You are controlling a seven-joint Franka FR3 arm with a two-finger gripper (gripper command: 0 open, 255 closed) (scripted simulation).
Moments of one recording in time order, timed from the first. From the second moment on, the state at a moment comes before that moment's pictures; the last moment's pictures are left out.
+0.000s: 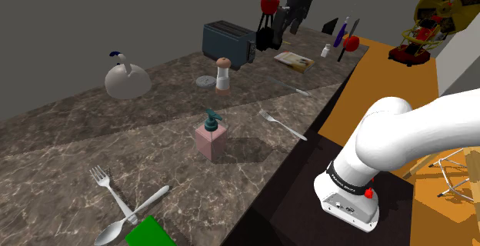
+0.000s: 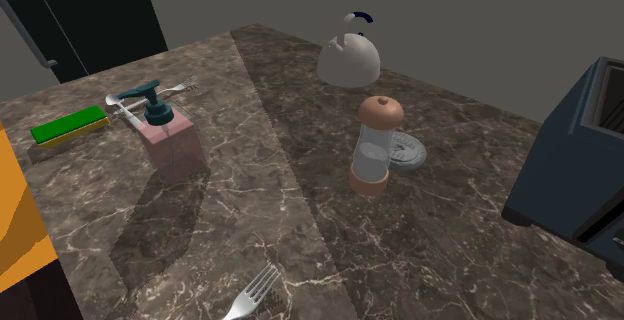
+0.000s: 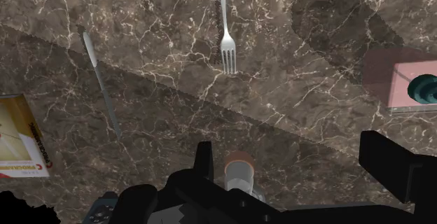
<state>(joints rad) -0.01 -0.74 0.01 -2.30 -0.11 1.69 0.04</state>
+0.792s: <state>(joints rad) -0.02 -0.39 -0.05 -2.18 -0.09 1.91 0.00</state>
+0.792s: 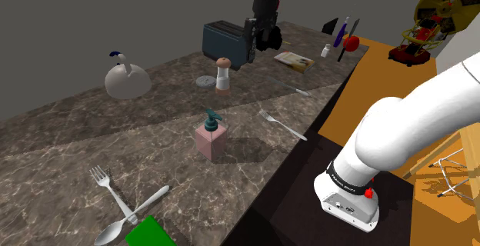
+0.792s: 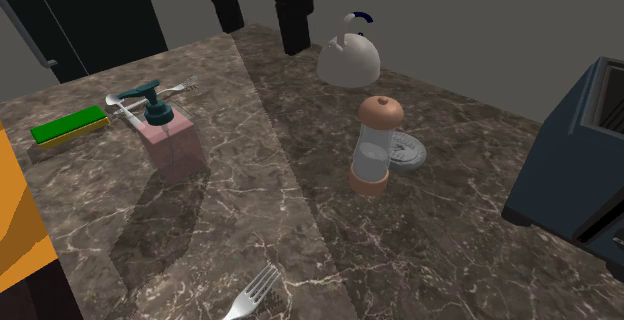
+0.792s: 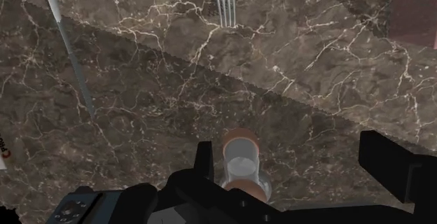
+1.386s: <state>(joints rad) -0.03 -0.03 -0.09 -1.95 -0.03 2.01 -0.06</state>
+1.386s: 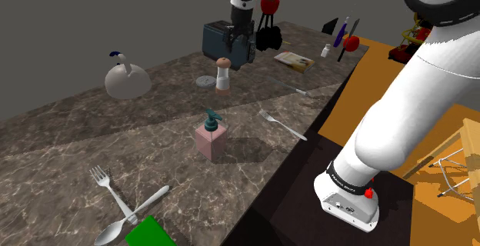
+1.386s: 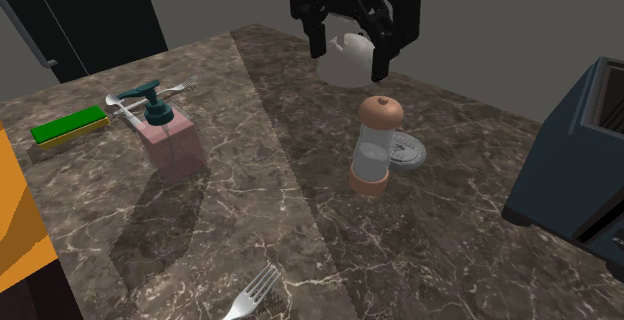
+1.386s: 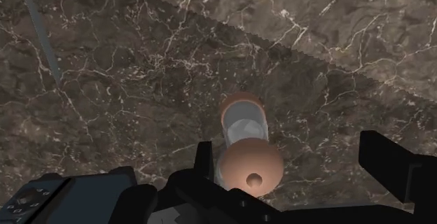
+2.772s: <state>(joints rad) -0.06 0.37 -0.10 -1.67 0.06 2.10 -0.12</state>
